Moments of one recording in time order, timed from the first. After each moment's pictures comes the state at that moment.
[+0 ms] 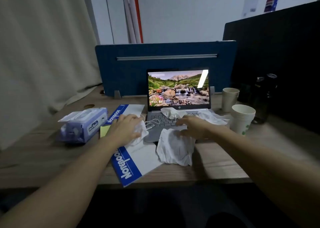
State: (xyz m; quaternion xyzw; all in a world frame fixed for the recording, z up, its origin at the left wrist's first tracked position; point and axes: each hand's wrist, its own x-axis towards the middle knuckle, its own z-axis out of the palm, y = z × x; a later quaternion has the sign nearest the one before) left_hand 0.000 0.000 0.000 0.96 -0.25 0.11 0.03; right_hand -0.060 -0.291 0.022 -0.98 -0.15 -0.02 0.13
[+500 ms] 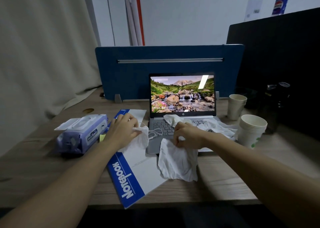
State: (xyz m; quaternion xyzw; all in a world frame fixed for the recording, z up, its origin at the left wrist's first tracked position) left_hand 0.037 0.011 0.000 0.94 -0.26 0.21 0.08; right_hand -0.031 -0.274 0.017 -0.97 -0.22 0.02 0.10
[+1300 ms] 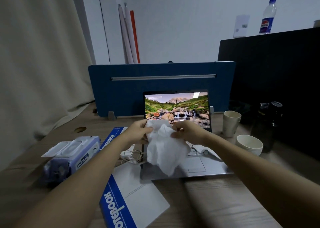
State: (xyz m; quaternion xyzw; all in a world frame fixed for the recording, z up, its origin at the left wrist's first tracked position) left_hand 0.057 -0.061 0.073 0.80 -0.19 -0.13 0.56; right_hand -0.003 -0.288 0.080 -0.93 -0.13 -0.03 0.33
